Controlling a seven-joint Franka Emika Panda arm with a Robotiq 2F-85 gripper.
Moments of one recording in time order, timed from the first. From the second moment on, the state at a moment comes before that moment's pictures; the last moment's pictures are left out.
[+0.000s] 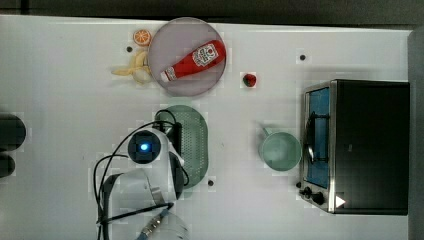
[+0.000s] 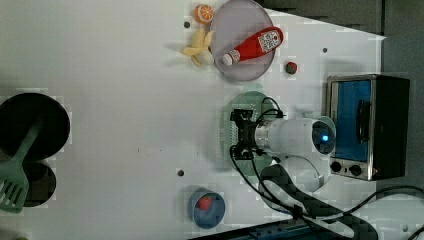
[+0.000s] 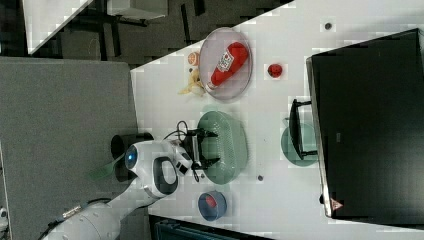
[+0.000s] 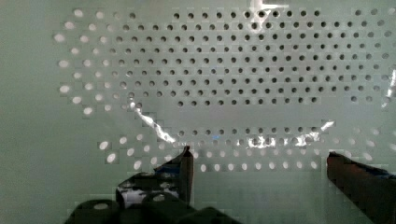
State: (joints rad) arm 0.18 0.41 0.17 -2.41 0.00 1.24 1.10
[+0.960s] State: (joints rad) arm 0.35 0.55 0.21 -2.15 -0.01 1.12 1.30
